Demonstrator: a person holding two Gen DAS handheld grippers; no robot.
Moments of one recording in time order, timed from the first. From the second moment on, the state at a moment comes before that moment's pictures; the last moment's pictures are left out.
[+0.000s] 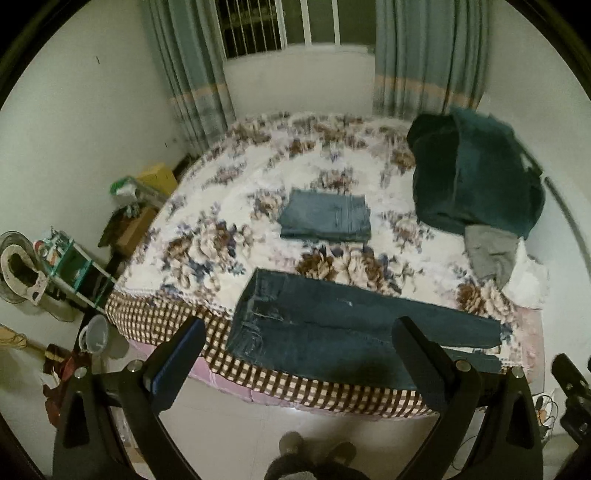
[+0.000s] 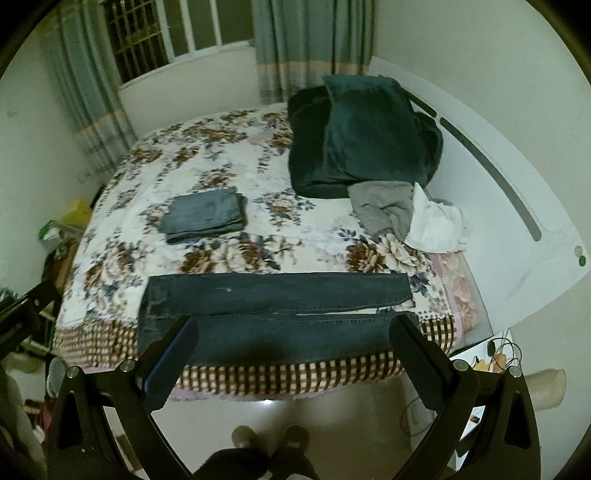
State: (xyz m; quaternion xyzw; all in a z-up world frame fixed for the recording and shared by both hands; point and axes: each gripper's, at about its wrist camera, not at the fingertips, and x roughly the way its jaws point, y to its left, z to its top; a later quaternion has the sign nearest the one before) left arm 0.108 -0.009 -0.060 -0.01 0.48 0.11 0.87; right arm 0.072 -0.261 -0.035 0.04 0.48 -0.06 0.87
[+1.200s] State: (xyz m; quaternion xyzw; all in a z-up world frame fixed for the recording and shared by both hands) left arm 0.432 0.058 -0.578 -0.17 0.74 0.27 0.60; right arm 0.432 -0.530 -0.682 0.40 0.68 -0.29 0.54
